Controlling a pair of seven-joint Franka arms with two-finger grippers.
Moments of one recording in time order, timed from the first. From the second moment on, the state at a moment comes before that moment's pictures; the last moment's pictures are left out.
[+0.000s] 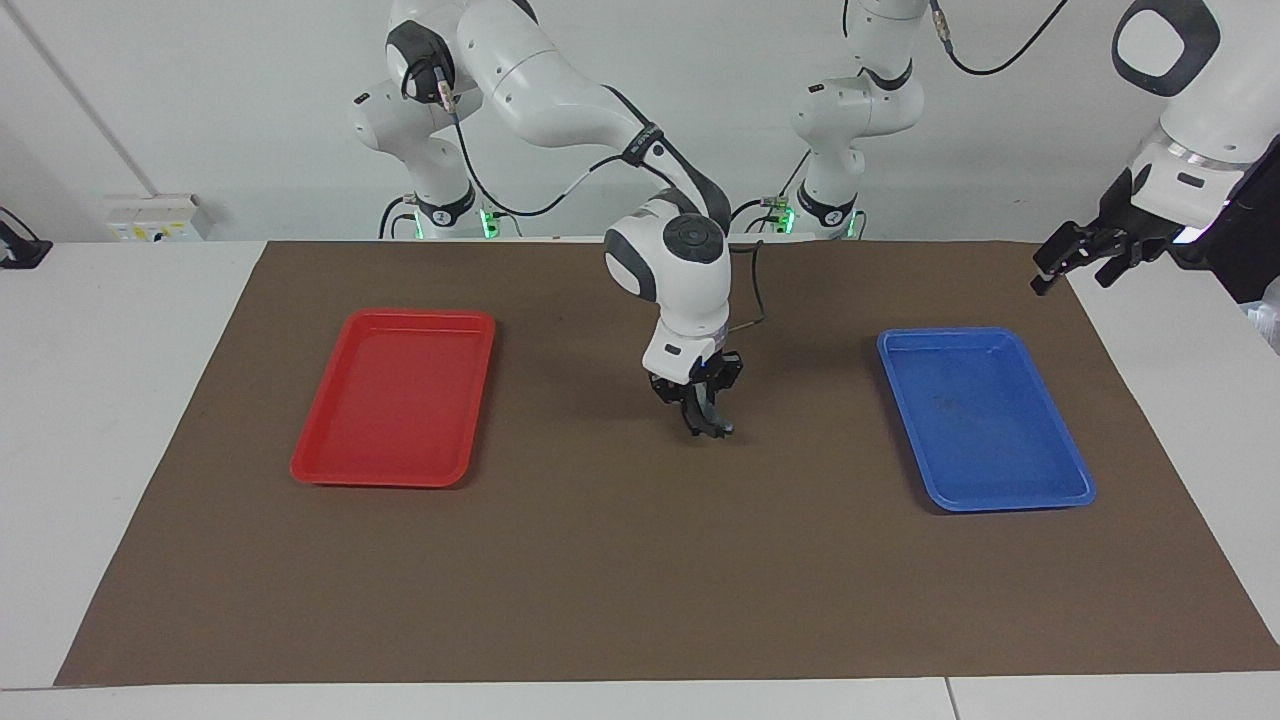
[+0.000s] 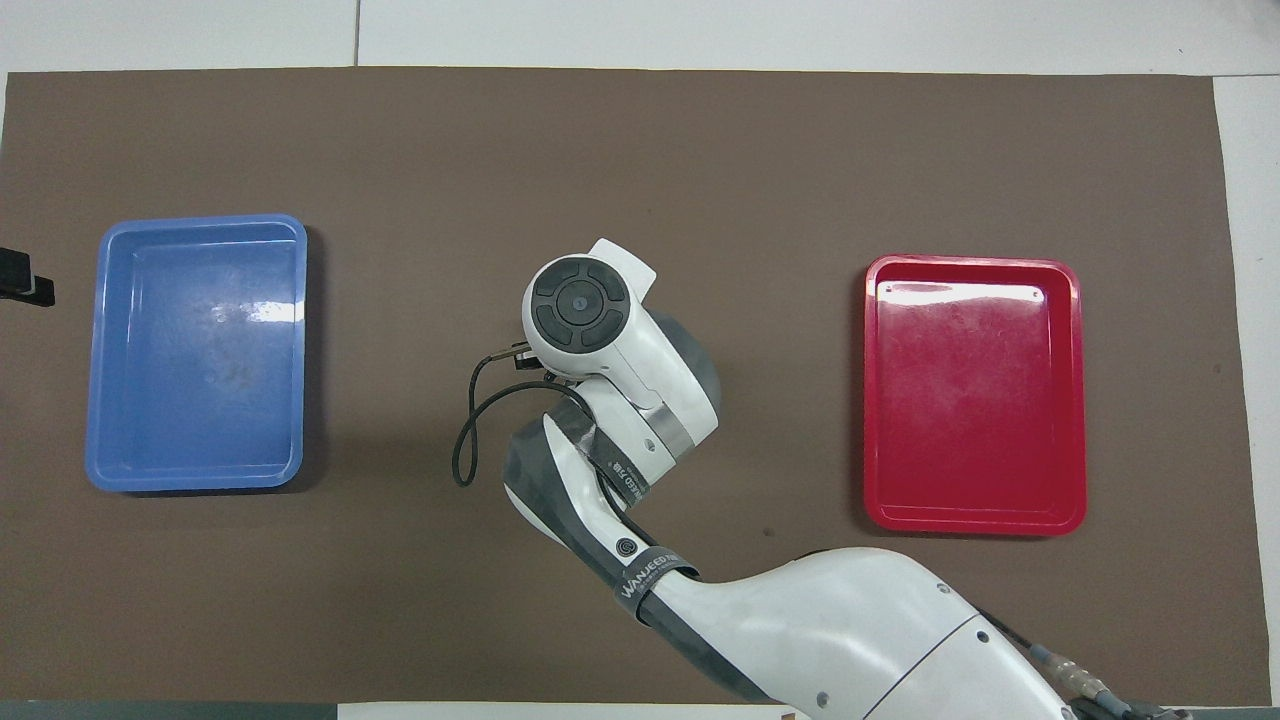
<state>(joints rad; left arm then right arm) 0.07 0.00 0.03 -1.61 -0.04 1.61 0.03 0.67 0.59 0.03 -1.52 0.03 2.21 0.49</state>
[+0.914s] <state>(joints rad) 0.03 0.00 0.01 -1.62 -0.02 1.61 0.00 0.67 0.57 0.03 -1.63 0.03 2.27 0.48</state>
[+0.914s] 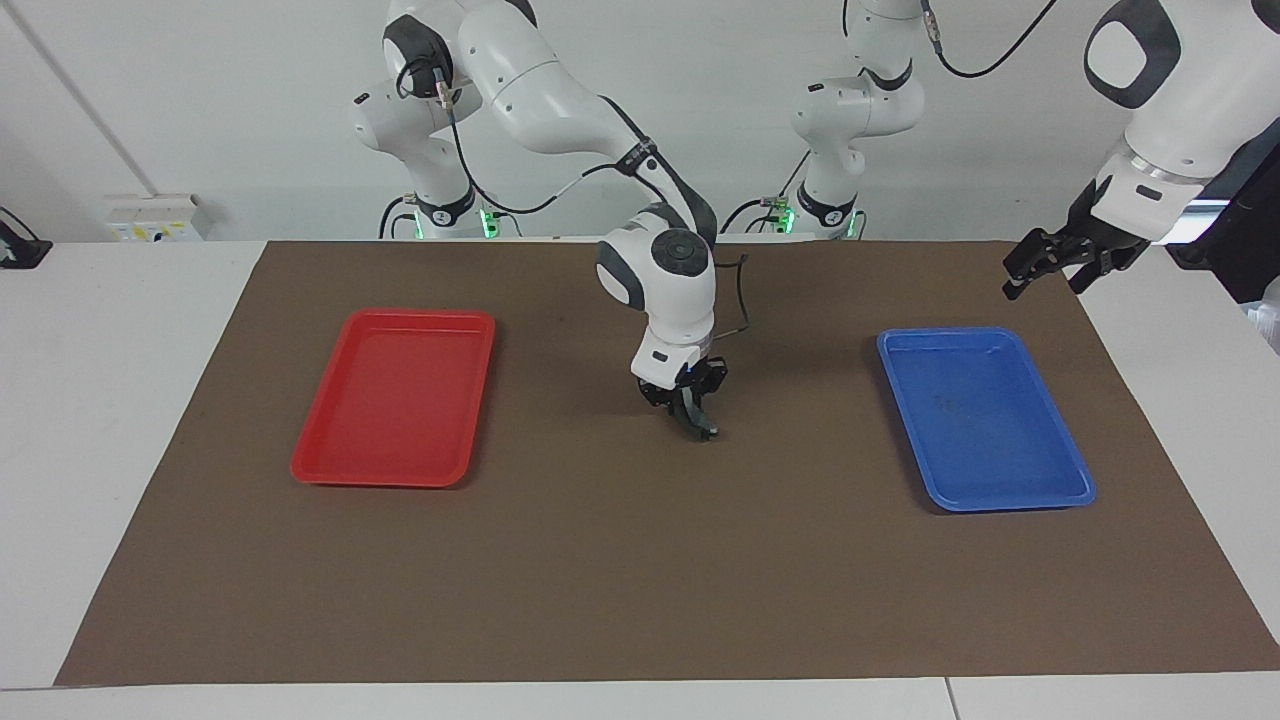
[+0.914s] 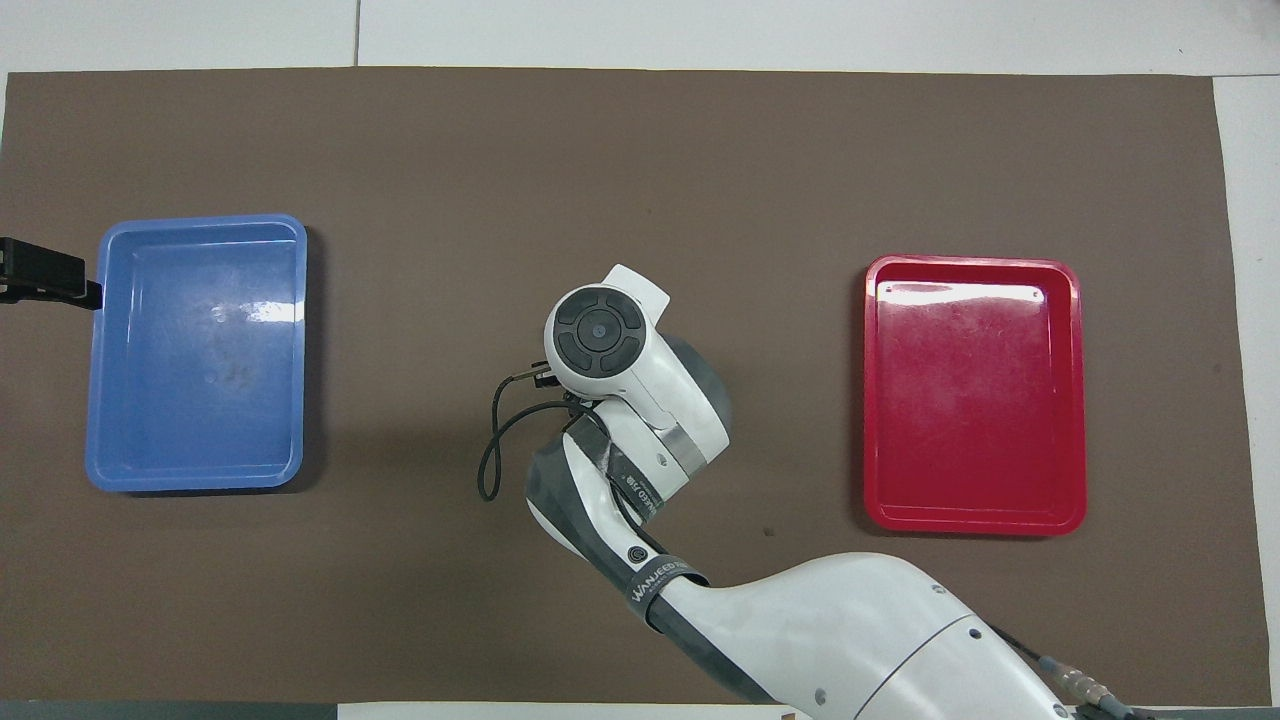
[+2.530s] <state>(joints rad) 0.03 0.00 0.02 -1.62 -0.02 1.61 -0.01 0.19 0.12 -0.01 -1.59 0.01 1.64 0.31</state>
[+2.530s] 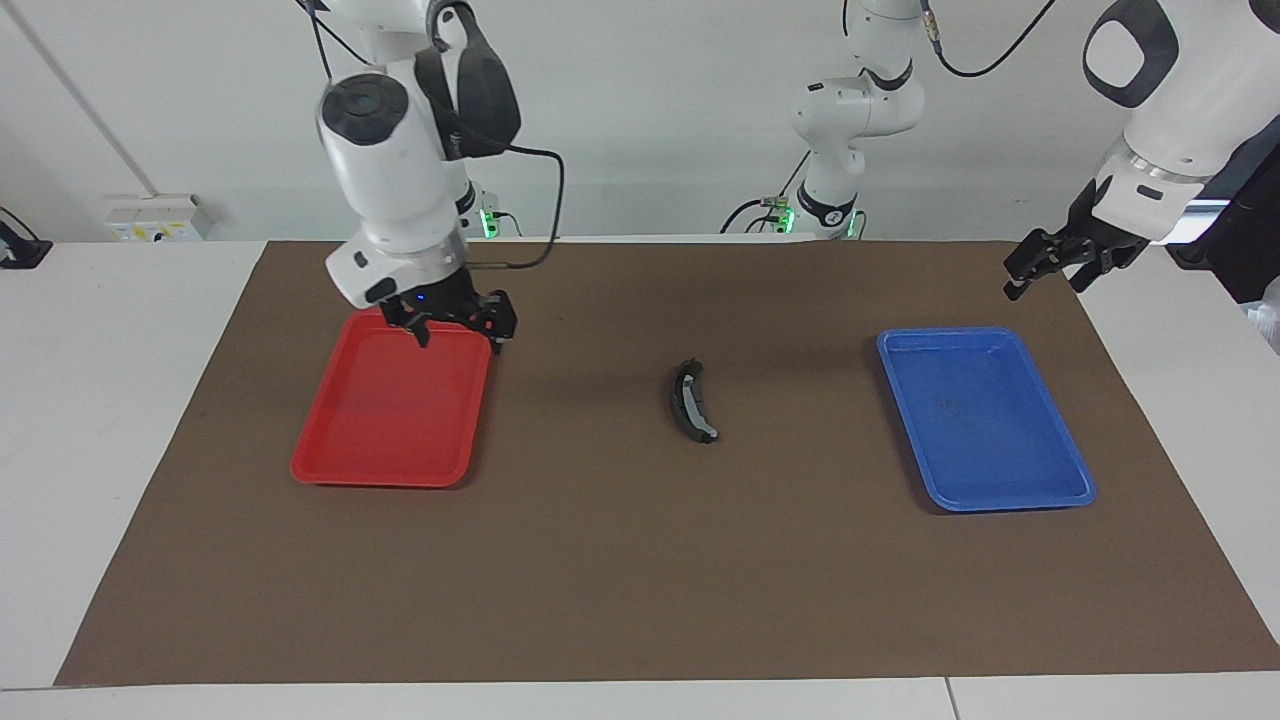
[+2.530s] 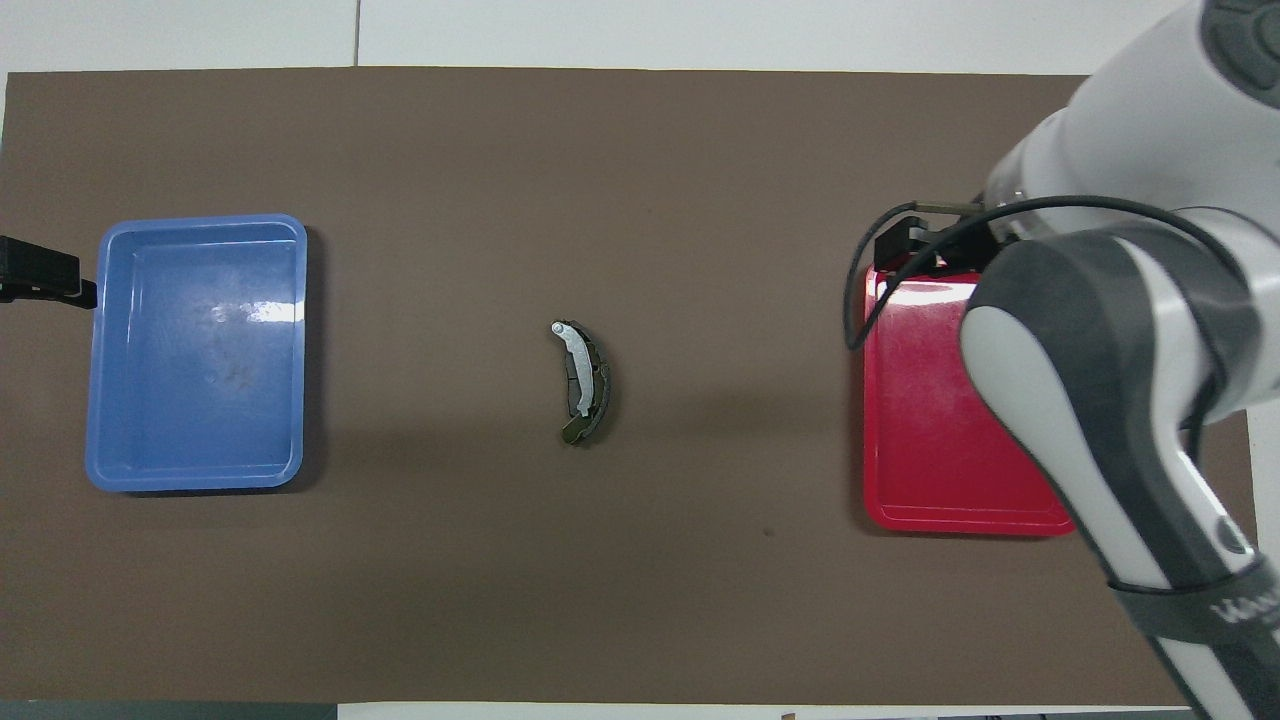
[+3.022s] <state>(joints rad) 0.03 0.00 0.02 -1.62 -0.02 1.61 -0.01 -0.03 -0.01 -0.09 -1.59 0.01 1.43 -0.04</state>
